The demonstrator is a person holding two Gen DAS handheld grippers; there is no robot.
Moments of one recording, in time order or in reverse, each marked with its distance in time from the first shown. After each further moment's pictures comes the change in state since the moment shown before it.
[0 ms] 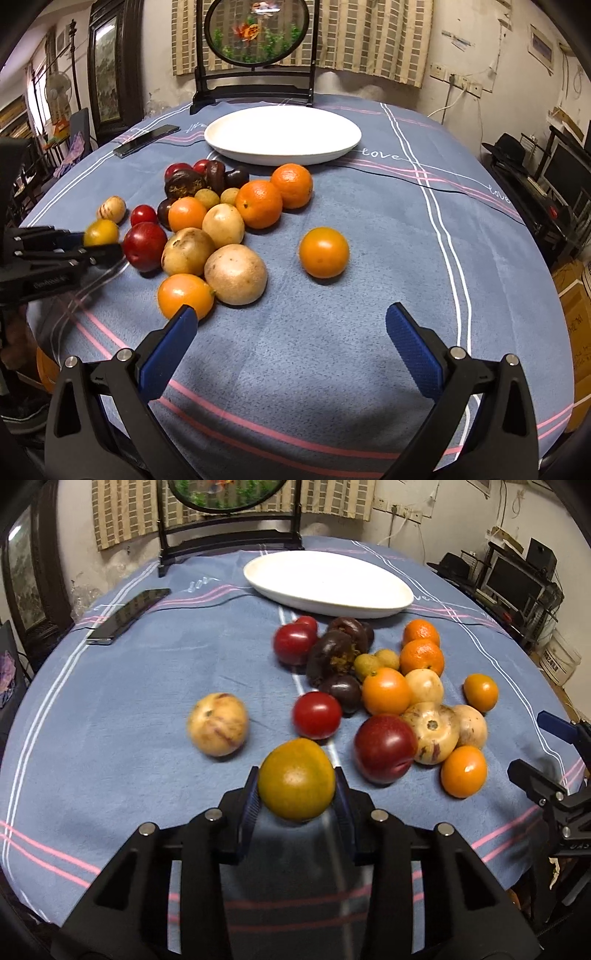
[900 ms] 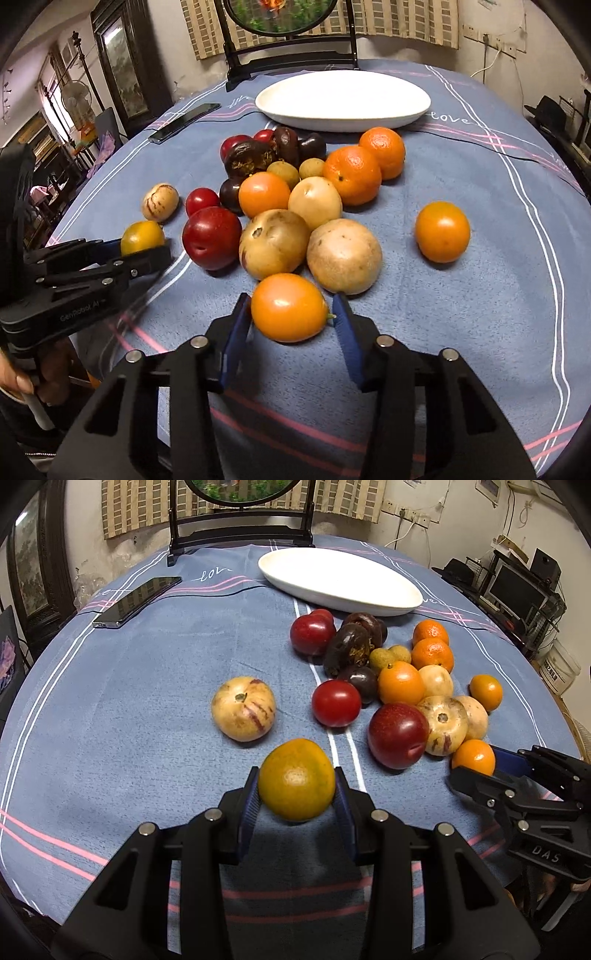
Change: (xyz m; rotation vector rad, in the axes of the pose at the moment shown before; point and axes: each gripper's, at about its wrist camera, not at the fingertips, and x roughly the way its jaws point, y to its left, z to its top) left arm 0.003 0.016 -0.009 -0.038 0.011 -0.024; right arm 0.031 0.046 0.008 0.074 0.111 0.198
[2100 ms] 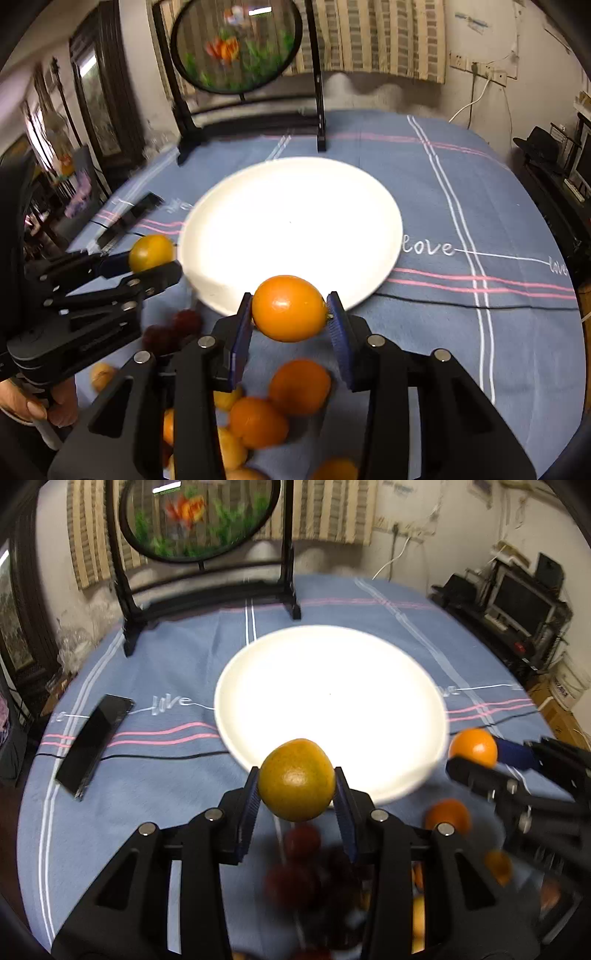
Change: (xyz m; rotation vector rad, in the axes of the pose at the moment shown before) left arm 0.073 -0.033 0.188 0.077 -0.043 0.035; right arm 0.042 -0.063 0.172 0.008 -0.078 -0.082
